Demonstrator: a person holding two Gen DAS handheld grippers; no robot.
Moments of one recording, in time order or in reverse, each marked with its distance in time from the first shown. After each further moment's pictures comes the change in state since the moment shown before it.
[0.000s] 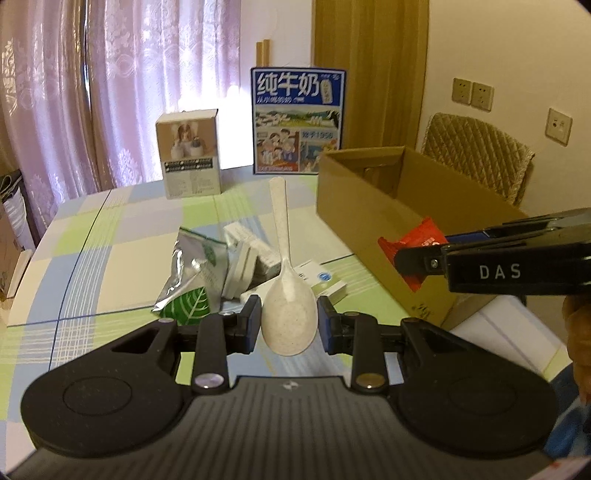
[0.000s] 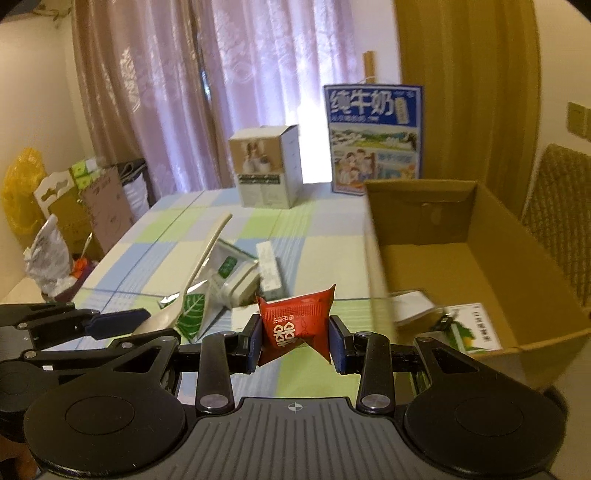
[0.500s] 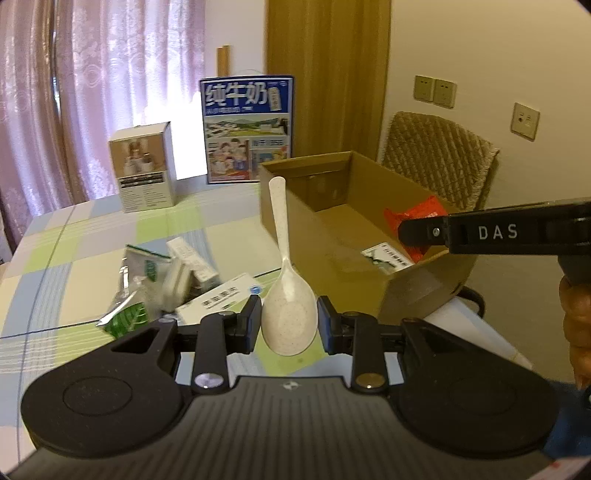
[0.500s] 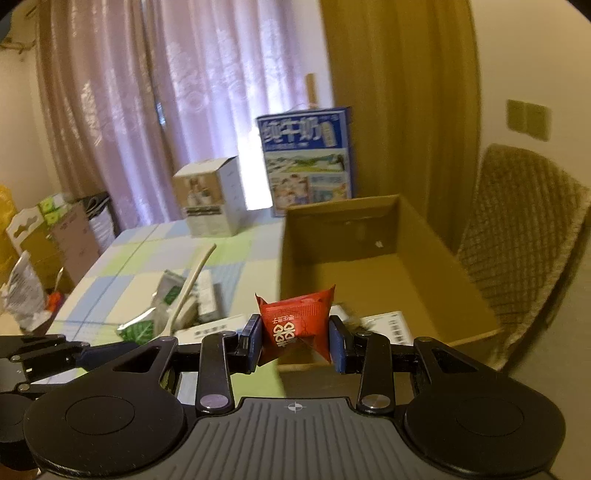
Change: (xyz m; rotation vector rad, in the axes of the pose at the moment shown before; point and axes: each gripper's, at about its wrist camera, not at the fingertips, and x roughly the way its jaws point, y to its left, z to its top) left arm -0.007 -0.072 0.021 0.033 0.008 -0.071; right arm -0.053 -0.071 0.008 0.086 -0.072 -0.099
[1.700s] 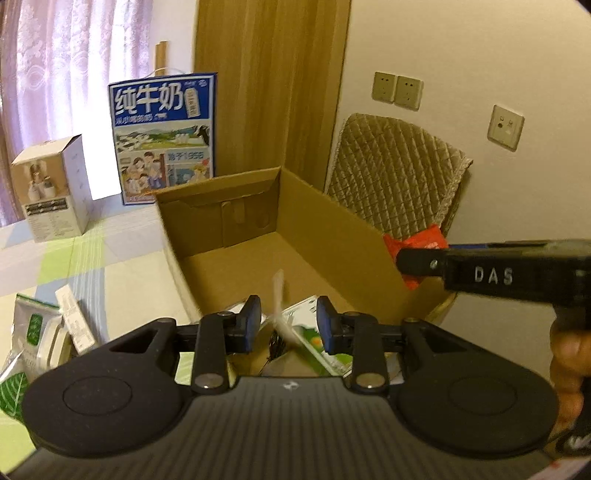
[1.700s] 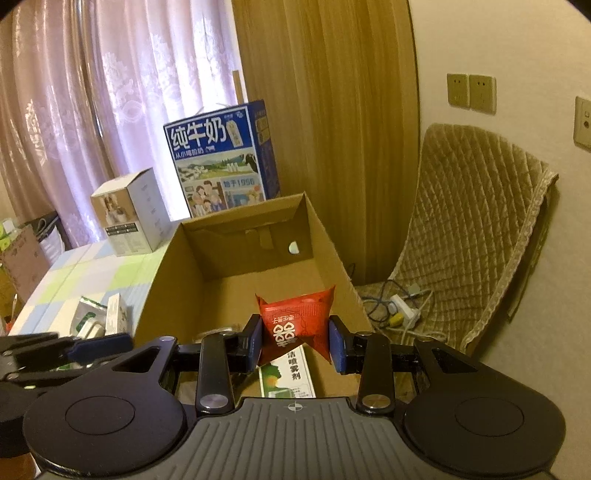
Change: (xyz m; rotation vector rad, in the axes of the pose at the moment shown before) left arm 0.112 -0.076 0.061 -0.003 0.004 -0.116; right arm 0.040 -0.109 0.019 0.083 0.023 -0.105
